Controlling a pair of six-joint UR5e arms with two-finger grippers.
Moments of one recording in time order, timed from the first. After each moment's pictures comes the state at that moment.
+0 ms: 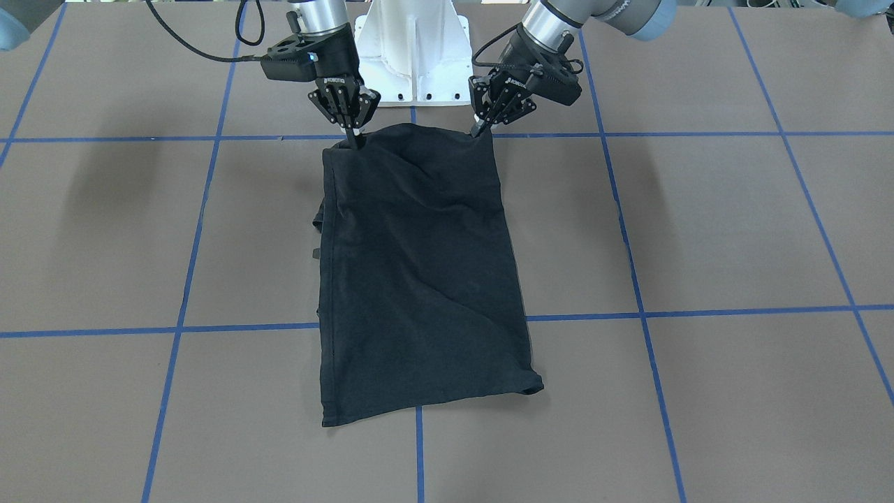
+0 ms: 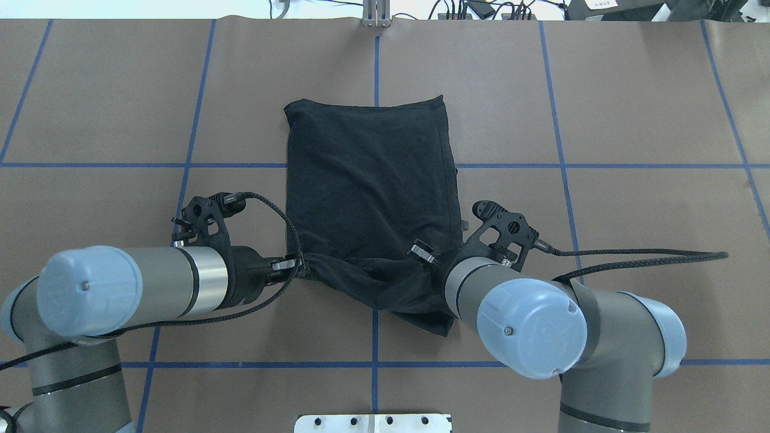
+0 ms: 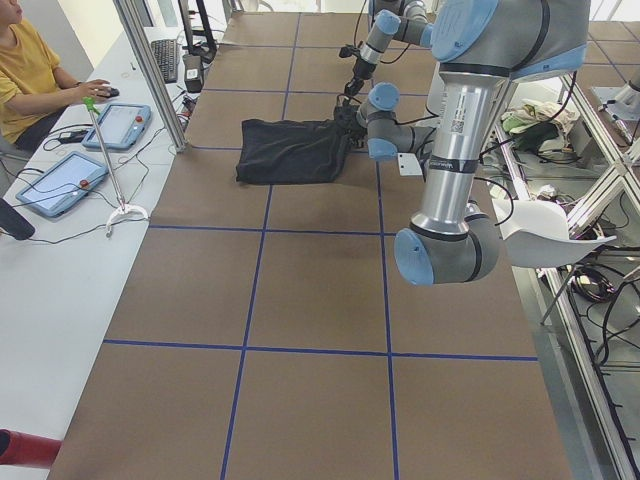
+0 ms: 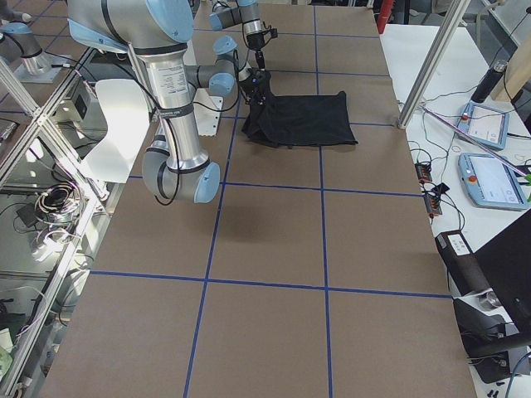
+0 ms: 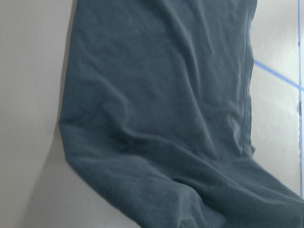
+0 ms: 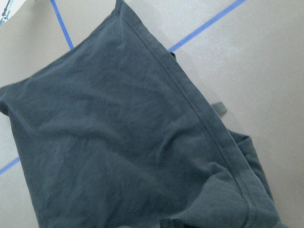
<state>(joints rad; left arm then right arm) -0.39 -1.88 -2.07 -2.04 -1.63 -1.57 0.28 -1.12 2.11 -1.57 1.33 1.92</state>
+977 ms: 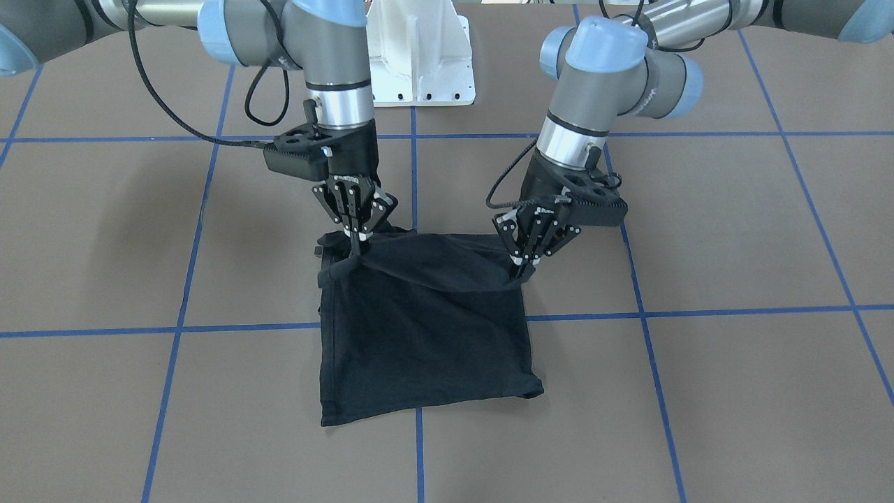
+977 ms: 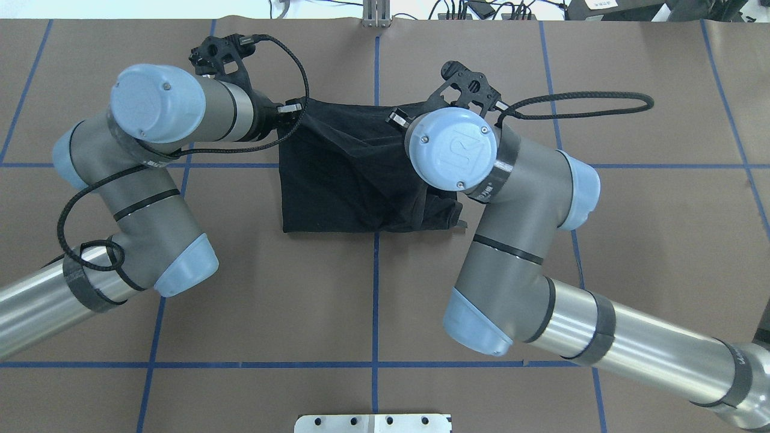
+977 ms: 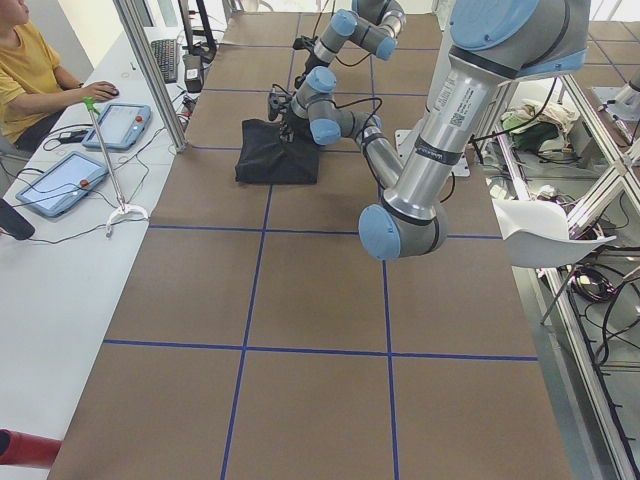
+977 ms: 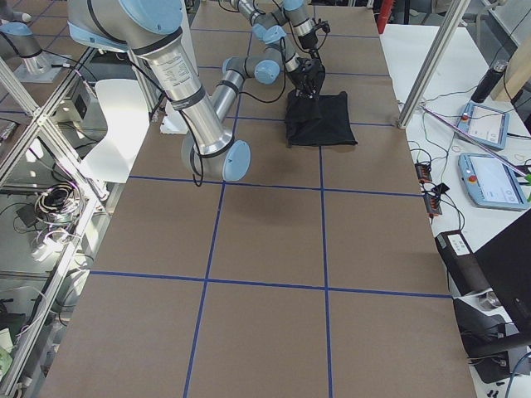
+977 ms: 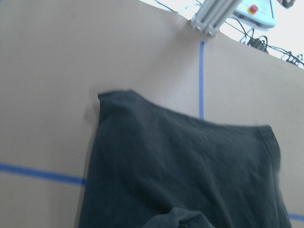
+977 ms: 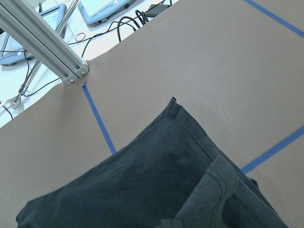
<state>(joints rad) -0.71 -2.17 -1.67 -1.99 -1.67 -1.35 0.55 -0.82 1.70 -1.53 1.39 1.80</state>
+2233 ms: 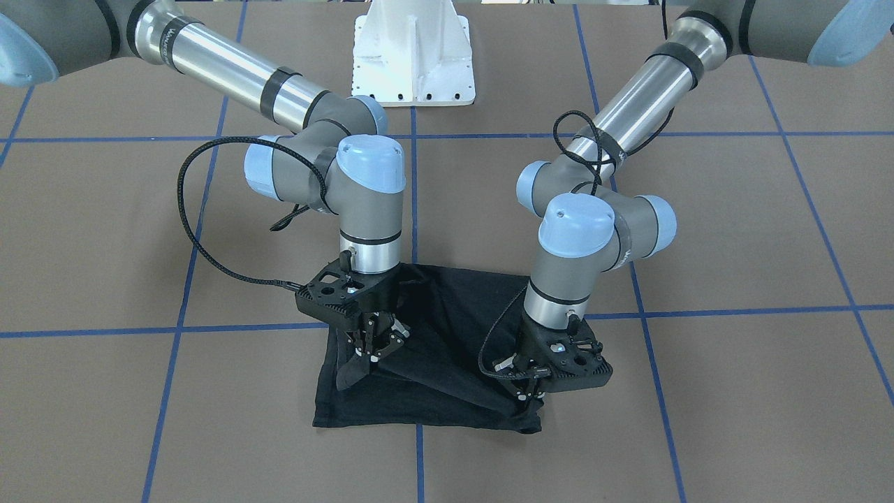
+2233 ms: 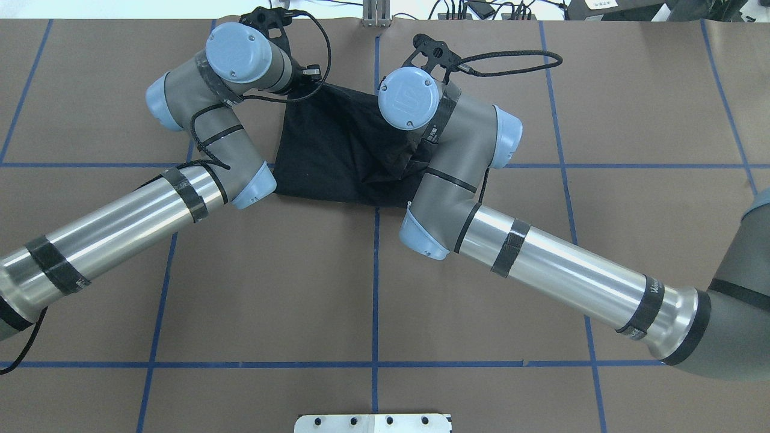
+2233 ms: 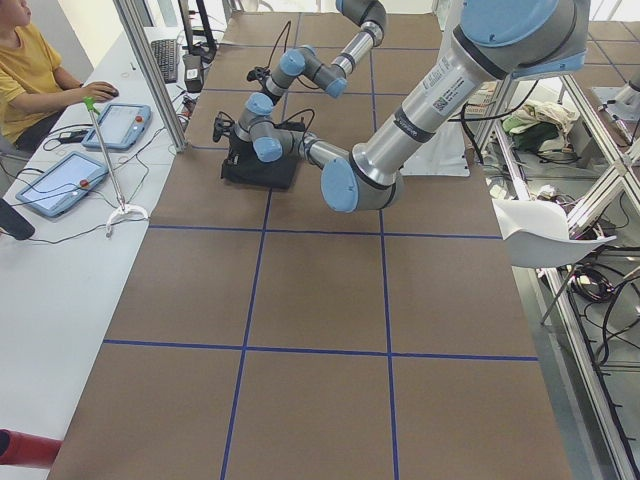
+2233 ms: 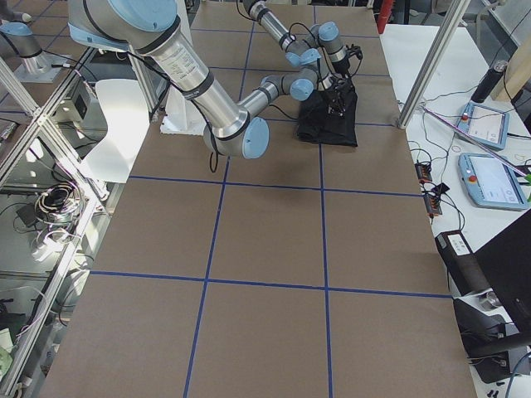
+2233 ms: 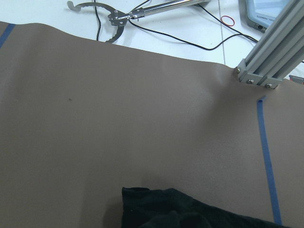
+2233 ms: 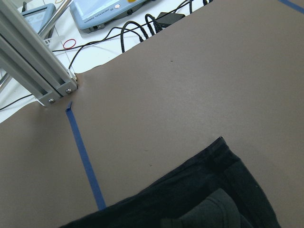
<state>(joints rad) -0.78 -2.47 -0.98 -2.27 -1.66 -1.21 0.63 -0.65 1.17 -1.24 1.40 1.67</state>
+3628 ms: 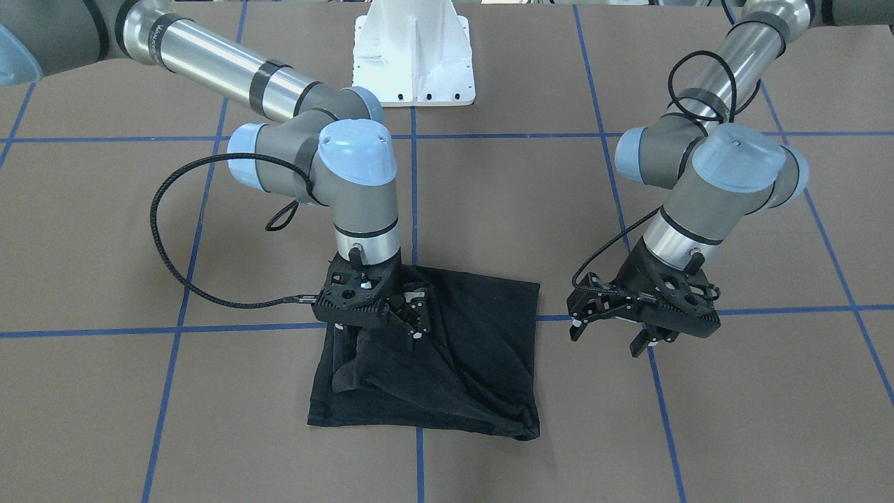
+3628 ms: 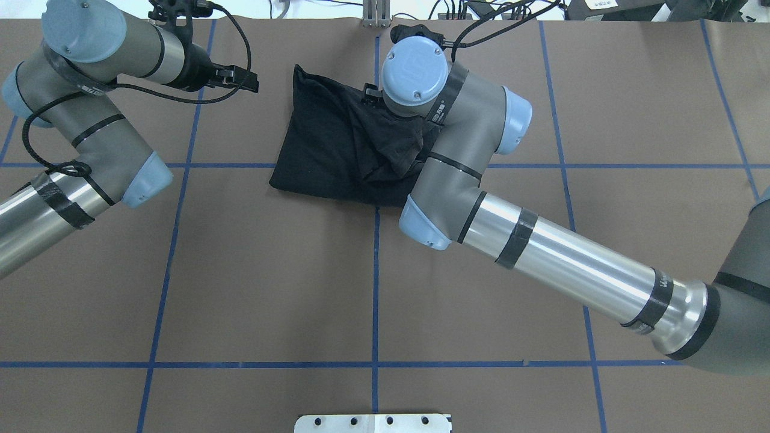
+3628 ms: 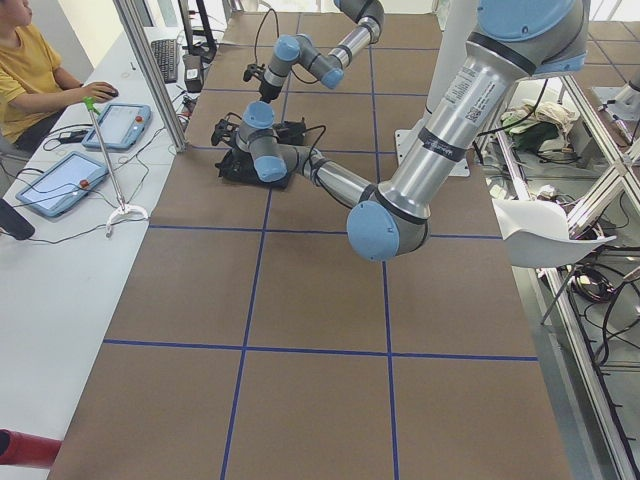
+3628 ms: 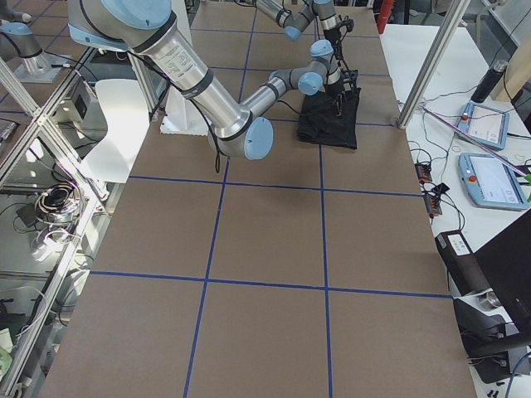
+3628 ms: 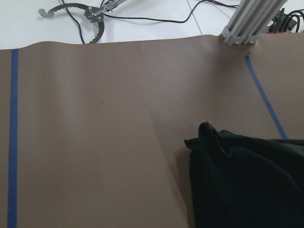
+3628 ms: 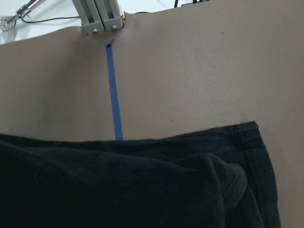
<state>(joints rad) -0.91 -2.15 -1.40 -2.27 -1.95 -0.89 0.63 -0.64 1.25 -1.32 1.55 1.33</state>
